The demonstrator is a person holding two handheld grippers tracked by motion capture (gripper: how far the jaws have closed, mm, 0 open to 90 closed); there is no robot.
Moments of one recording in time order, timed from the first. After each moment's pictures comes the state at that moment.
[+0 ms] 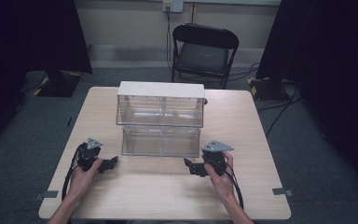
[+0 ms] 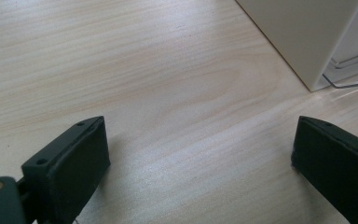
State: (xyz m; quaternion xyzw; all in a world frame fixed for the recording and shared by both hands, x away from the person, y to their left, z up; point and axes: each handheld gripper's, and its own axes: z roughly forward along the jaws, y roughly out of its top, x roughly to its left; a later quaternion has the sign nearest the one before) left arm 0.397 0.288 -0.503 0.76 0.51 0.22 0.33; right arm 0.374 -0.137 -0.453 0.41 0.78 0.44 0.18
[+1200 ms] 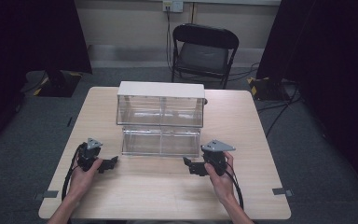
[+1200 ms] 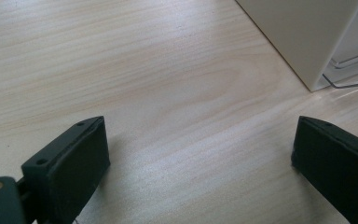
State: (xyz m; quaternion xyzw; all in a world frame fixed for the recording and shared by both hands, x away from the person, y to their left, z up) left arm 0.398 0.288 -0.503 0.76 0.51 0.22 0.33; right arm 0.371 -0.136 -0.445 0.40 0.77 0.46 0.18
